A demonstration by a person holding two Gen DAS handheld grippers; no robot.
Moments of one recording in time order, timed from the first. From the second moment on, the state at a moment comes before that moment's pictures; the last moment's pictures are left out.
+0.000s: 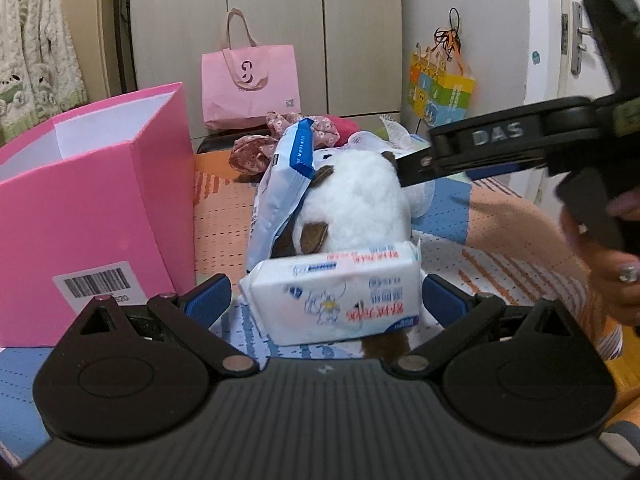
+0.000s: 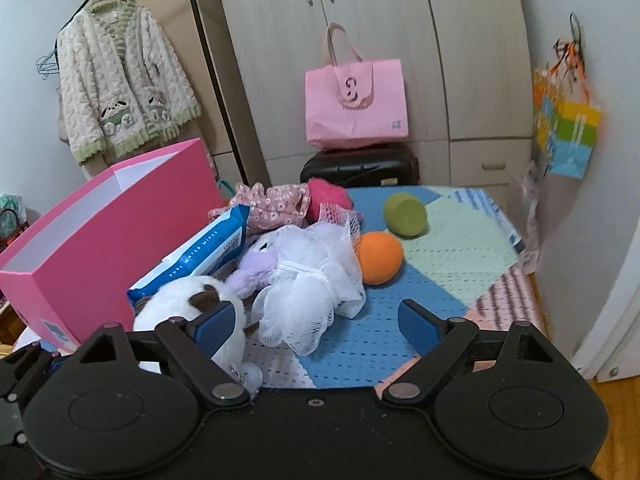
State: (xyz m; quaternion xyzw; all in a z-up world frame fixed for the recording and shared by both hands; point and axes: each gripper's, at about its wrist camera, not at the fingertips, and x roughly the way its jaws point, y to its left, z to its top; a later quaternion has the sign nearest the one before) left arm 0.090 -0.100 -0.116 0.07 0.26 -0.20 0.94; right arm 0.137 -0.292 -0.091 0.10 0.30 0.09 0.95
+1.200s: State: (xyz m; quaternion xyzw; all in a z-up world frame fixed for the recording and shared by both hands) left arm 0.093 -0.076 -0.109 -0.04 0.27 -0.23 0.93; right arm 0.132 -0.289 -0.099 0.10 0.27 0.09 0.95
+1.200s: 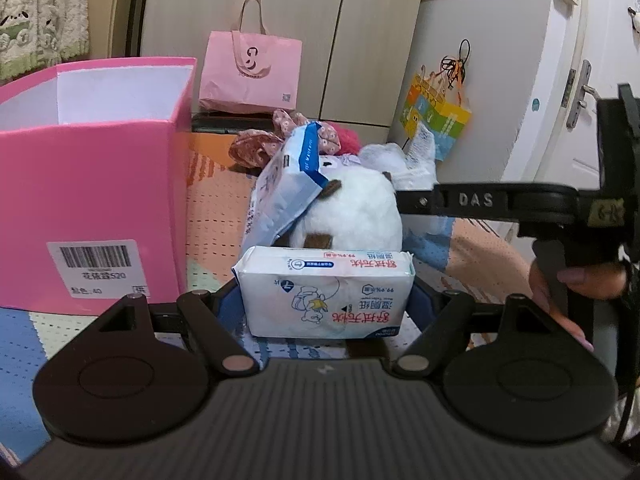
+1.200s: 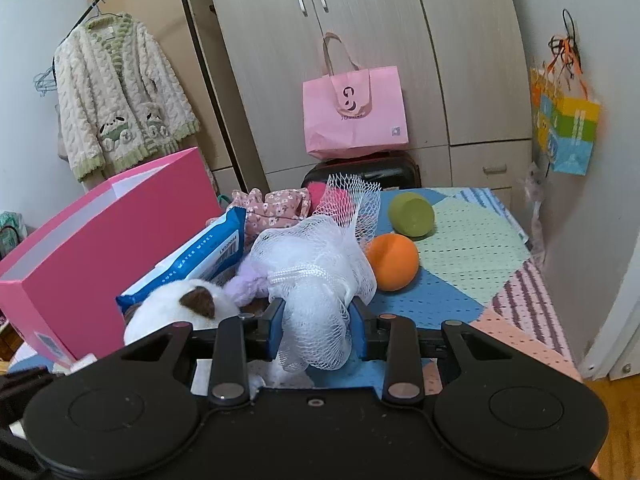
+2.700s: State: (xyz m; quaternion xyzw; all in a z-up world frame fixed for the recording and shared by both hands) left arm 0.065 0.000 -0.071 0.02 0.38 -0.21 0.90; right arm 0.026 -0.240 -0.050 0.03 0.37 0.22 0.90
